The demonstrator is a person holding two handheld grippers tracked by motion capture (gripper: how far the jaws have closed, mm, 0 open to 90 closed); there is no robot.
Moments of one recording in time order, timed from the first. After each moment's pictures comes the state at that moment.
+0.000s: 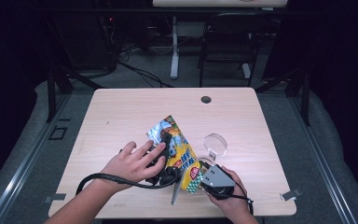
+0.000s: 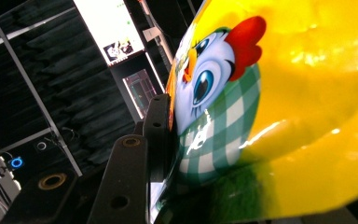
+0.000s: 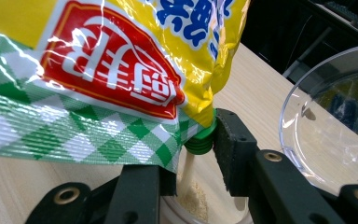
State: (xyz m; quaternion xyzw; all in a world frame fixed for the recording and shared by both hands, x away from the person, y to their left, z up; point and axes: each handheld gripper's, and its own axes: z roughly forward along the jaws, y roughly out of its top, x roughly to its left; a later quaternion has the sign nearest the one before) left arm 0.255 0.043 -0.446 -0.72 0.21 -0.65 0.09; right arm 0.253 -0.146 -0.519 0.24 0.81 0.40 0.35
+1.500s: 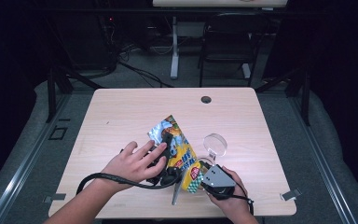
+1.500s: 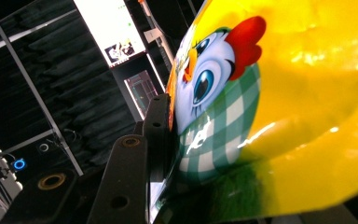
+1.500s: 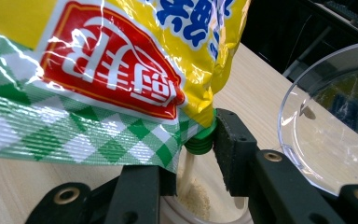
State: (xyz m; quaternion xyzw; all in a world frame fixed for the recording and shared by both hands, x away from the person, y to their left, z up) left arm 0.255 0.042 -0.445 -0.72 0.22 -0.65 0.08; right arm 0.252 -0.147 -0.519 0.24 0.81 0.40 0.35
